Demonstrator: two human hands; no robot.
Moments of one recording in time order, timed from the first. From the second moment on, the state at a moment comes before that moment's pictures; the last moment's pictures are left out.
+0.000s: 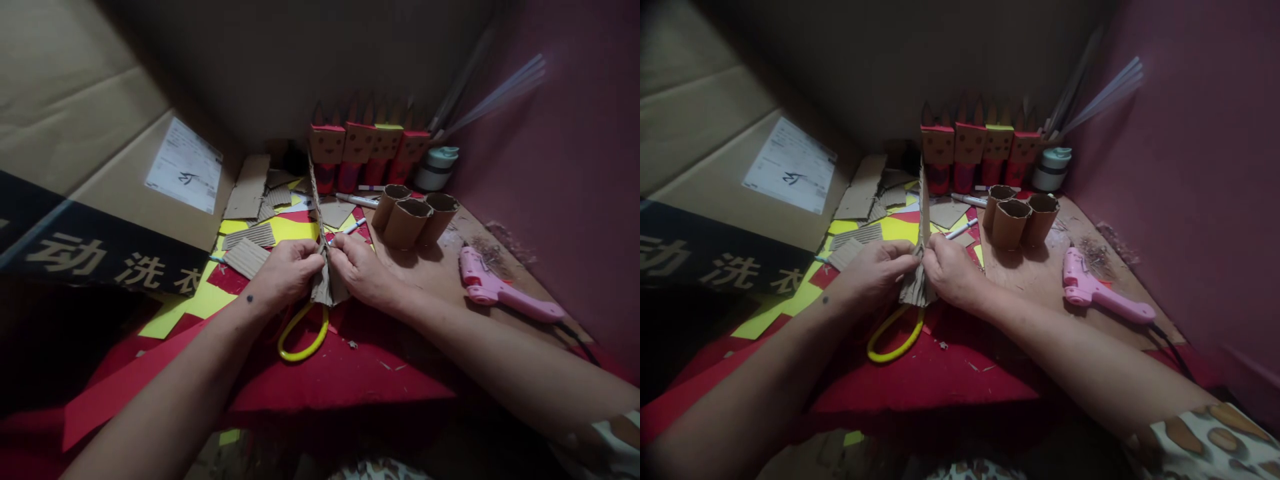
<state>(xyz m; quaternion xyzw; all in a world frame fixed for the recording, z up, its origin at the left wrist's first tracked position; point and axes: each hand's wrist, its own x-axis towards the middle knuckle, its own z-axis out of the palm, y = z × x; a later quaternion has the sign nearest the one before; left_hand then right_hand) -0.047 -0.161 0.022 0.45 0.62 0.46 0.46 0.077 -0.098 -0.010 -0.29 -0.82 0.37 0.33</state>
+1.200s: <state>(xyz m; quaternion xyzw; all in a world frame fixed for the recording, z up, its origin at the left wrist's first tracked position) -0.049 -0.160 0.023 0.56 0.66 0.41 0.28 0.079 -0.103 -0.005 -0.27 -0.85 0.33 0.31</state>
